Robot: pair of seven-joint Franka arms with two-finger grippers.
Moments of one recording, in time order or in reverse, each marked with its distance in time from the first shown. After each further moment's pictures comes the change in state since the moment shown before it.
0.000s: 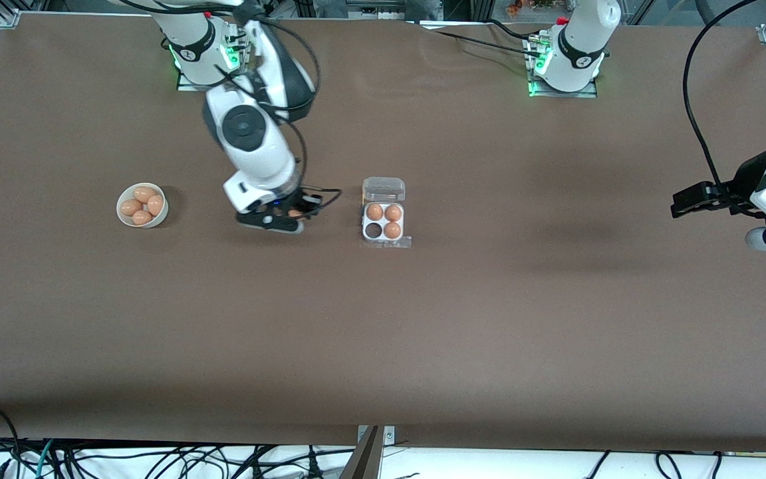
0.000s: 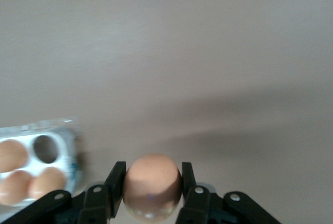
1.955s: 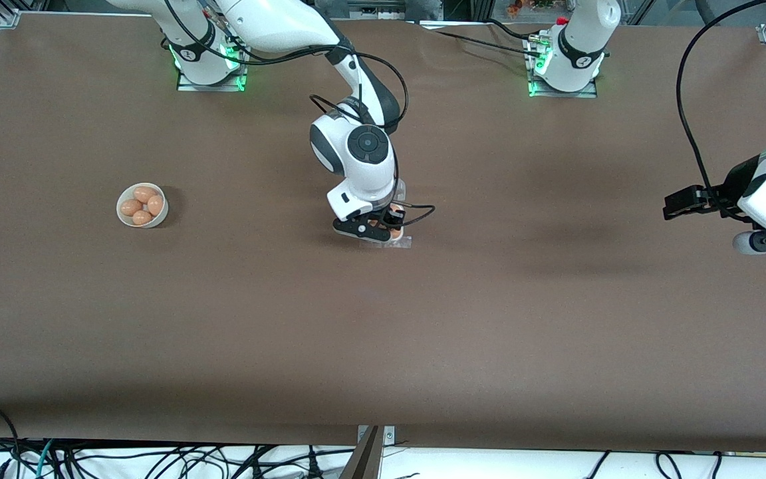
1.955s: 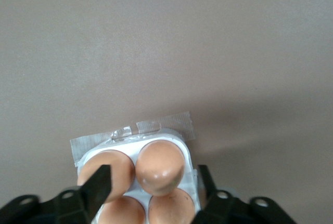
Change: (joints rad) left arm -0.013 0.018 -0.006 0.000 -0.002 0.000 0.002; right arm 0.149 0.372 -0.005 0.382 0.000 0.019 0.242
